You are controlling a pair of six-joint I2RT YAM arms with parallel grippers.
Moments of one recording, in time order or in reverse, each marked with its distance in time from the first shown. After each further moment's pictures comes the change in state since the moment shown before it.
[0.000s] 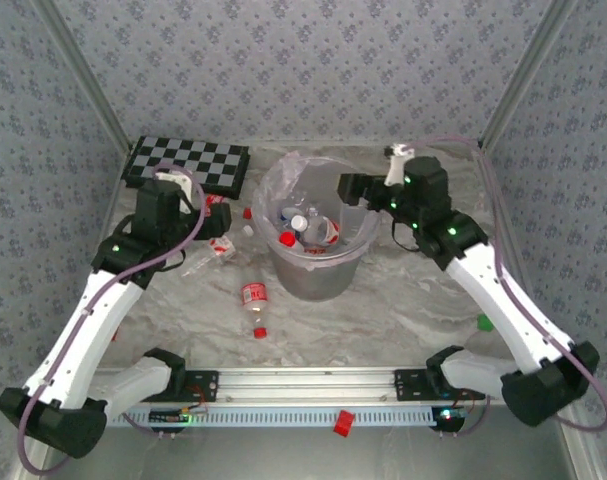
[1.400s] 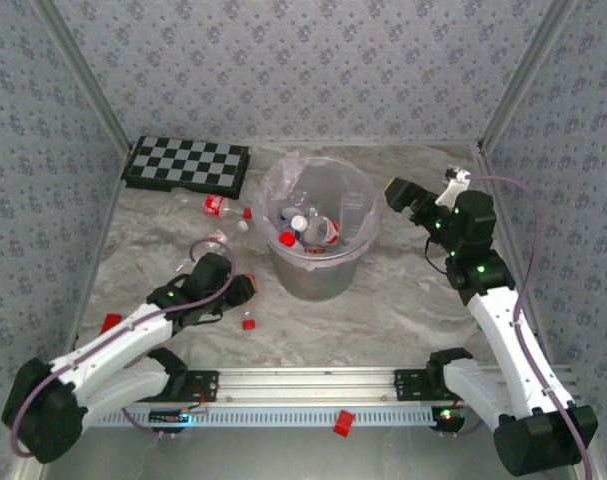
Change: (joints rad) left arm -0.278 -0.109 -0.600 0.260 0.095 -0.627; right arm -0.280 -0.221 -0.305 0.234 -0.186 0.210
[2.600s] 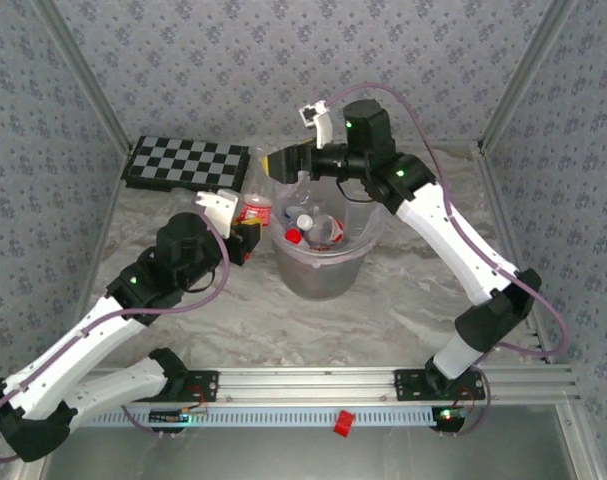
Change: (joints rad) left arm -0.137 -0.018 0.474 0.082 -0.173 0.760; right arm 0.451 0.731 0.949 -0.340 -0.316 -0.259
